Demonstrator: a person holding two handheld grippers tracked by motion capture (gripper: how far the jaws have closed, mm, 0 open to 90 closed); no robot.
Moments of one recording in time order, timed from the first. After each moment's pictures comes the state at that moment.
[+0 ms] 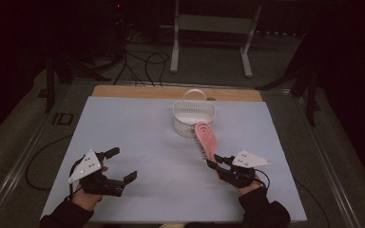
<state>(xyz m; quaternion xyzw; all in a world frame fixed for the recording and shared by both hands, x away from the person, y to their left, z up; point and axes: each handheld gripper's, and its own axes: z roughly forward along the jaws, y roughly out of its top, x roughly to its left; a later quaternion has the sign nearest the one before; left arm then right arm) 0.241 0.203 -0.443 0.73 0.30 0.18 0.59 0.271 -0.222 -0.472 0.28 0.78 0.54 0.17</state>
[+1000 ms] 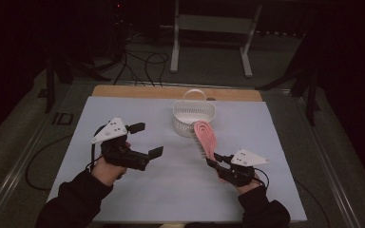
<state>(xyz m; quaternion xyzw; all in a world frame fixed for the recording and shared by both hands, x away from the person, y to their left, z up) 0.279 0.136 -0.358 0.75 0.28 0.11 0.58 0.272 -0.219 -0.468 0.29 0.78 0.53 0.18</state>
